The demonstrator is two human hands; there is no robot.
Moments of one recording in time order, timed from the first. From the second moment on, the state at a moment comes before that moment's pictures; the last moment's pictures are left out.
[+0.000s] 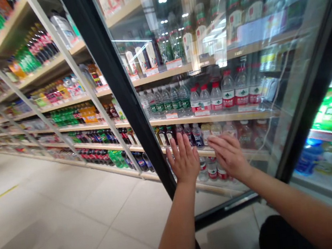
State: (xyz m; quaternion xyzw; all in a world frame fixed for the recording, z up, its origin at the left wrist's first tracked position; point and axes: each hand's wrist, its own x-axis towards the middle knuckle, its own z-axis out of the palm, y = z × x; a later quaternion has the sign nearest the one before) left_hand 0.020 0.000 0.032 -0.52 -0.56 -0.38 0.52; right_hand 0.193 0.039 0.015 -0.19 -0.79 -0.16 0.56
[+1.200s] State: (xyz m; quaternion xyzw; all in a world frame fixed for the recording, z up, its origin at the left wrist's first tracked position) left_hand 0.020 -0.003 0.029 -0.51 -0.57 -0.37 0.53; right_hand 0.178 0.036 0.038 -0.20 -0.75 -0.16 0.61
